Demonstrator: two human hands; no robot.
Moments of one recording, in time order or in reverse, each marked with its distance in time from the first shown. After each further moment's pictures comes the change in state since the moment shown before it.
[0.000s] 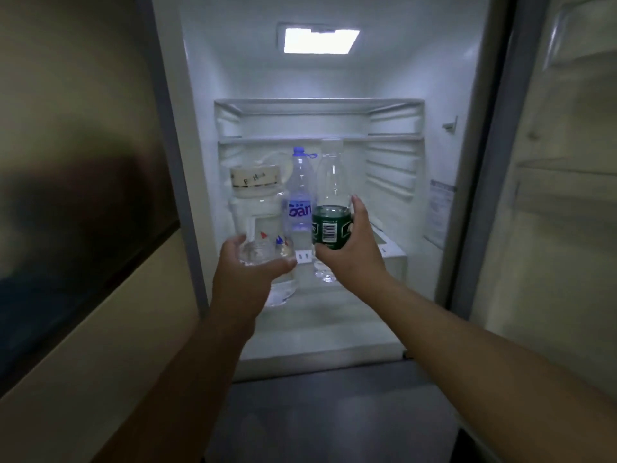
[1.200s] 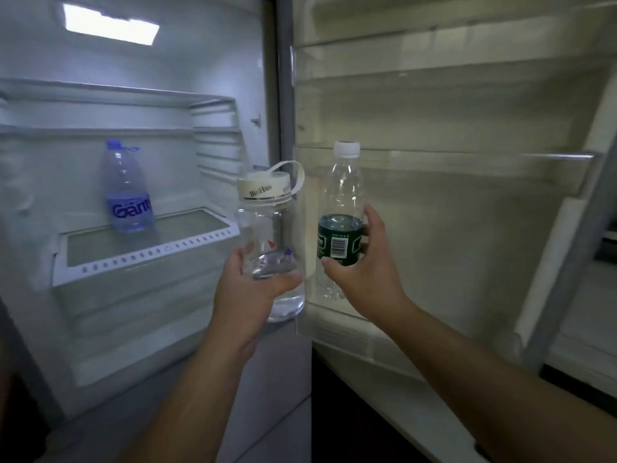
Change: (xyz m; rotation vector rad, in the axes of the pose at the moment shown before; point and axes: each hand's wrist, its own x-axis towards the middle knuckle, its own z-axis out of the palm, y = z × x) left_hand -0.154 0.015 0.083 -0.283 -0.656 -0.141; right_hand -0.213 -0.055 -0.178 -0.236 0.473 0.136
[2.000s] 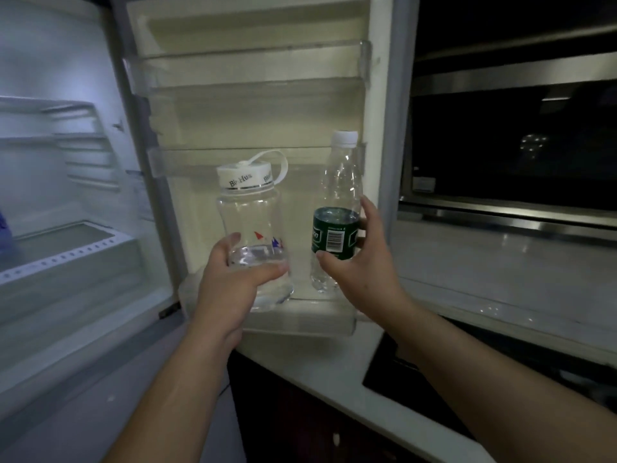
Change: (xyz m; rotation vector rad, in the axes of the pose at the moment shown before) left_hand -0.107 0.014 0.133 -0.018 -0.249 -0.014; right_hand -0.108 -0.031 -0.184 -0.095 0.251 0.053
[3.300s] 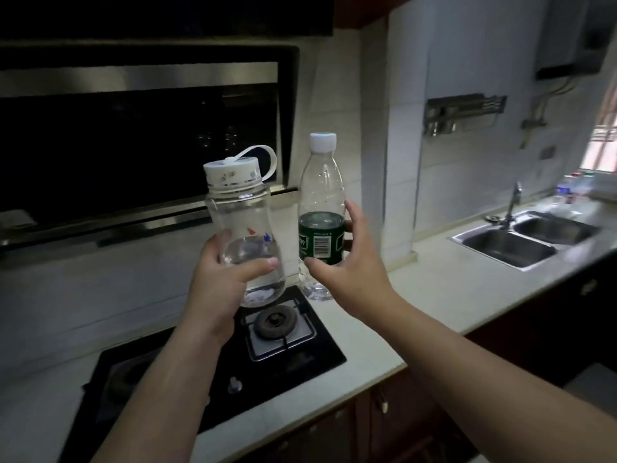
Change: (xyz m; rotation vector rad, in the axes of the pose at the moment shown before) left_hand -0.274 -0.001 0.438 -0.187 -0.998 -0.063; right_hand -0.237 -0.019 -0.464 -0.555 0.735 0.208
